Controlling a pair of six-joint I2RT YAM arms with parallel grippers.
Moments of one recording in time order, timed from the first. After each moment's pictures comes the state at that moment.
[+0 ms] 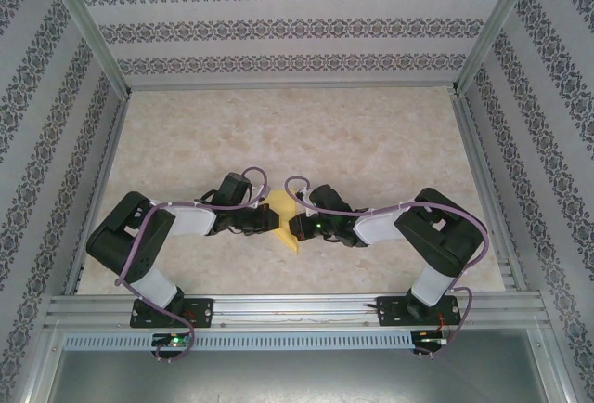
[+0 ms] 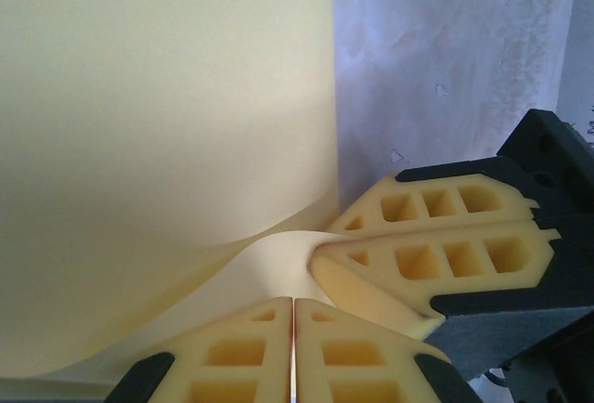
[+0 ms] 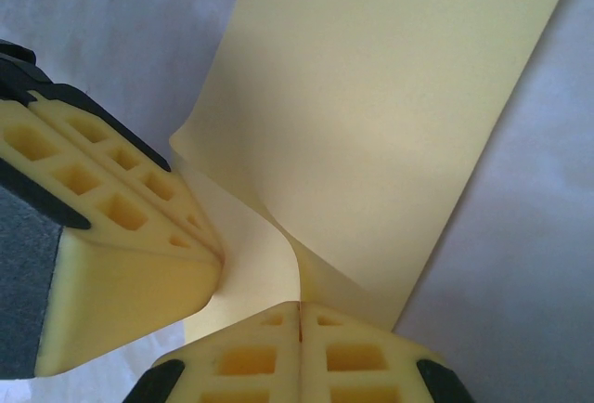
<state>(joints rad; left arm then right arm) -0.49 1.62 0.57 0.14 0.65 -0.71 0.79 1.71 0.59 0.34 -0.33 0.61</state>
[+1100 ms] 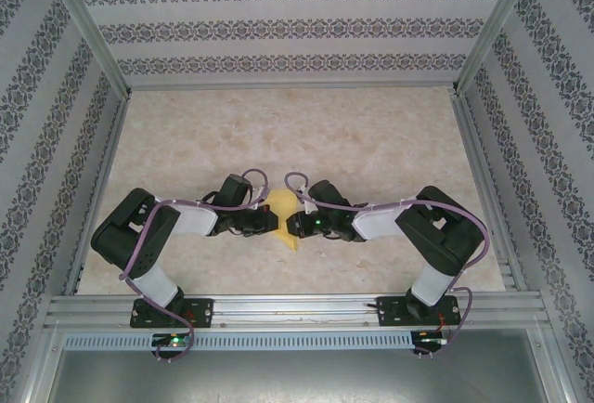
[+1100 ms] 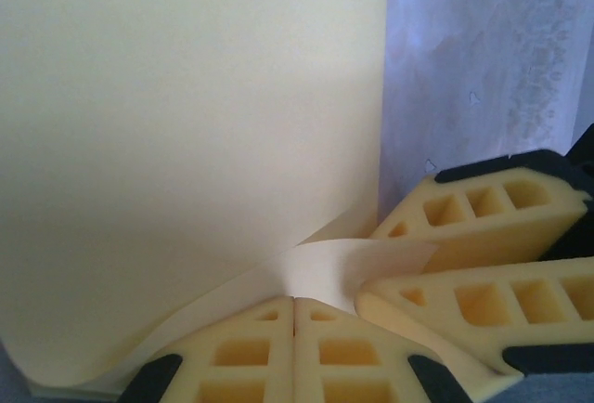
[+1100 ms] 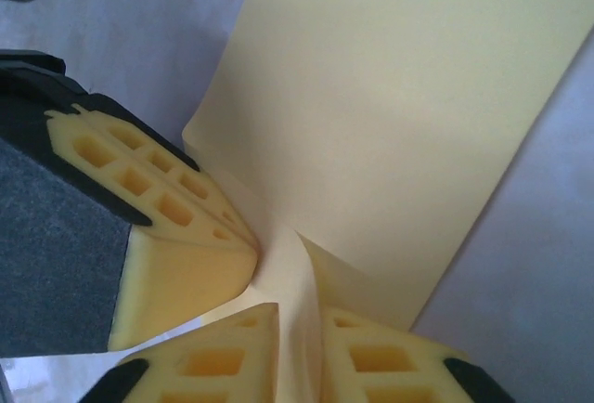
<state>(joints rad) -0.49 1.66 0.56 0.18 0.63 -0.72 0.76 1.70 0.65 0.24 -0.38 0.60</state>
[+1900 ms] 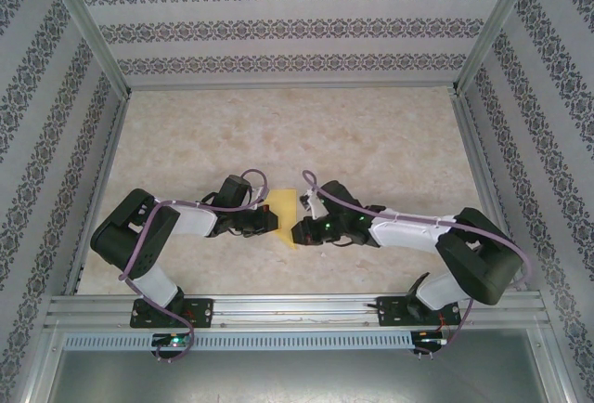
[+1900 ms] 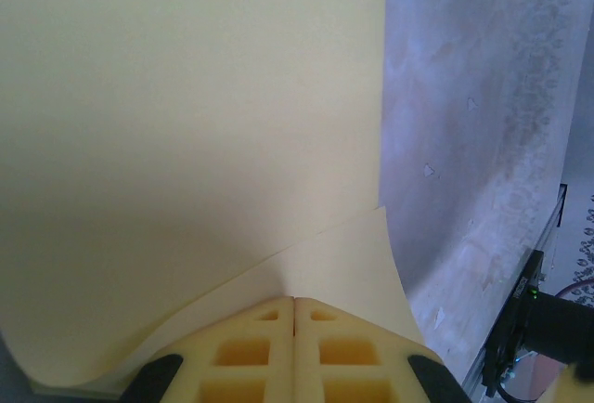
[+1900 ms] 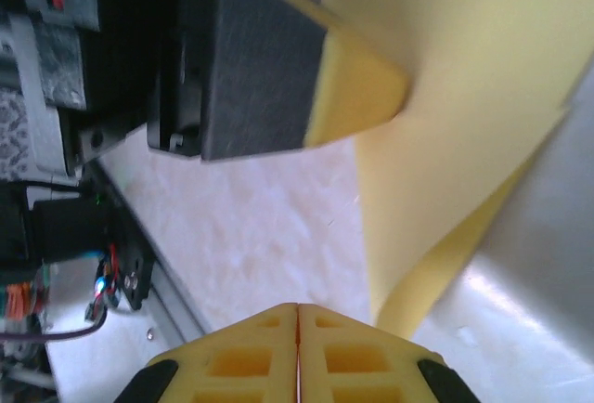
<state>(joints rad) -0.49 1.65 0.55 0.20 0.62 -0.74 0.80 1.47 0.61 0.03 -0.57 0.76</state>
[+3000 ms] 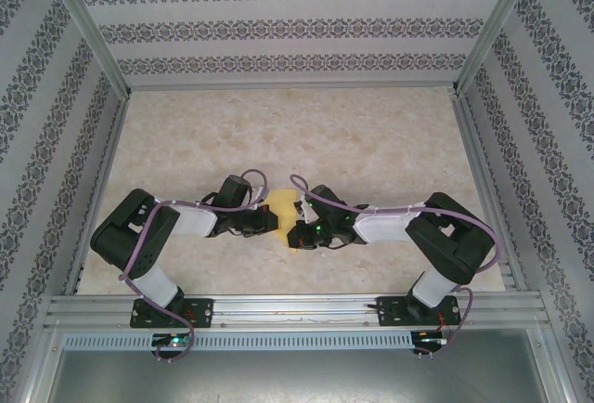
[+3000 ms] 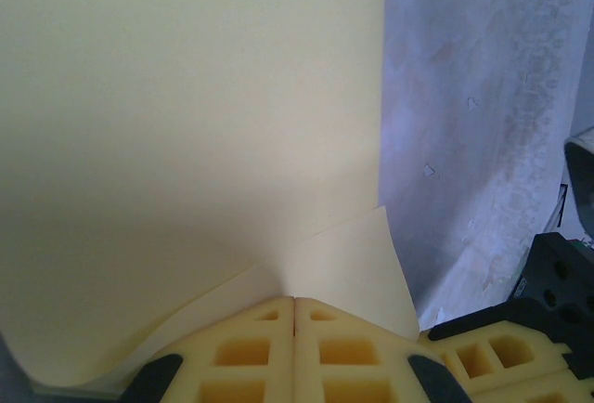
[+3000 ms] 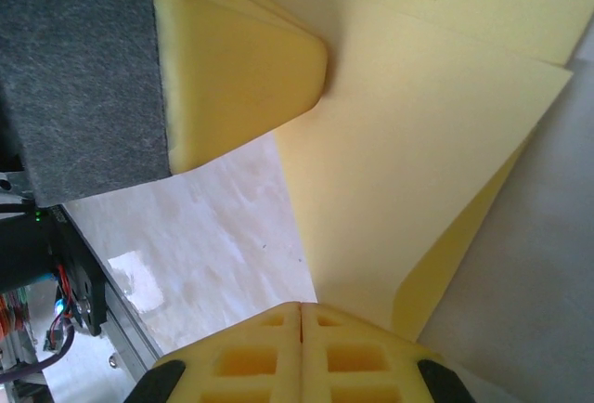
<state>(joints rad) -0.49 1.65 0.55 0.20 0.62 -0.73 0.82 1.64 0.65 0.05 -0.54 0.81</state>
